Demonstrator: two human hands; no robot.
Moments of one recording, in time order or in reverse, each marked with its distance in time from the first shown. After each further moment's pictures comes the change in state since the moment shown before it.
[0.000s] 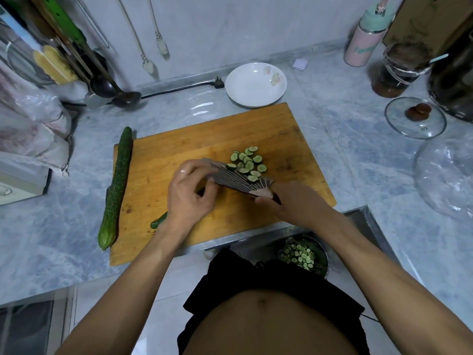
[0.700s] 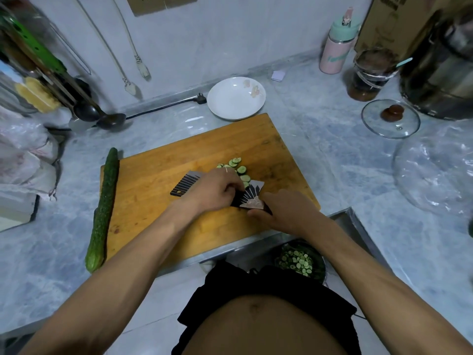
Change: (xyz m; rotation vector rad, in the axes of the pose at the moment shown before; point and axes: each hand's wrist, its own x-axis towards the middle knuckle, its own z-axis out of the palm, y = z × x) left_hand 0.066 0.032 0.046 0.131 -0.830 0.053; right_hand -0.012 0.020 0.001 -0.167 0.094 -0.052
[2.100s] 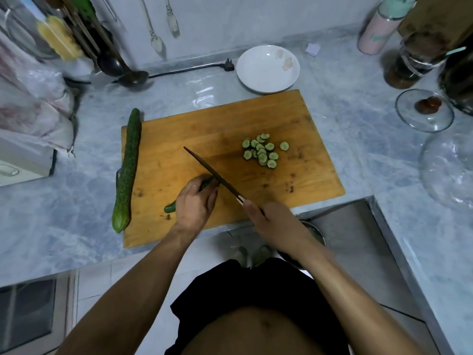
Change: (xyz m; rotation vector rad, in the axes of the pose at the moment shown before) left_hand -0.117 -0.094 0.090 0.161 0.564 -0.302; right_hand -0.009 -0.113 0.018 0.693 -0.169 0.300
